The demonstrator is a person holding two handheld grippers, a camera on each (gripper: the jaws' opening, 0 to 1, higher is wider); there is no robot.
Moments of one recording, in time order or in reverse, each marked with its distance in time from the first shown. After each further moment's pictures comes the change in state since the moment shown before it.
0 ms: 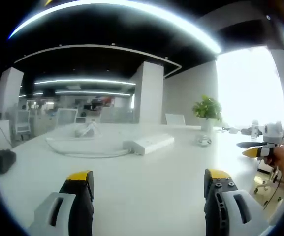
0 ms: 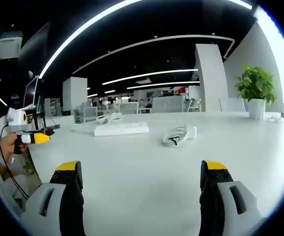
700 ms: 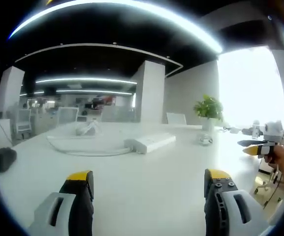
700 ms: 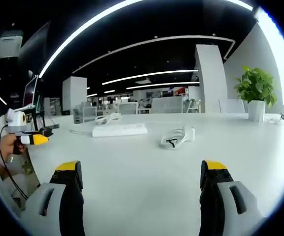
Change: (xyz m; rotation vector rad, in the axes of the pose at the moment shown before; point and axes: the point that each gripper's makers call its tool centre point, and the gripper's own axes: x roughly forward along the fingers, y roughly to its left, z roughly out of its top) left arm 0.000 0.004 -0.003 -0.009 0.007 0.010; right arm 0.002 -0.005 0.004 -0.008 0.000 -0.005
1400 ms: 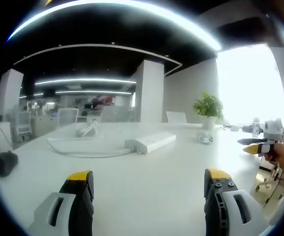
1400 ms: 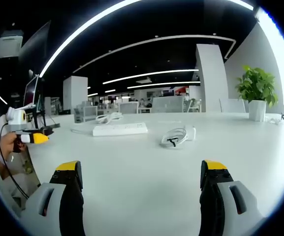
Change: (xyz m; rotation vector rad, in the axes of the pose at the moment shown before) left arm -0.001 0.001 0.003 0.036 0.013 -0.001; right arm 0.001 0.001 -0.001 -0.002 0.003 0.008
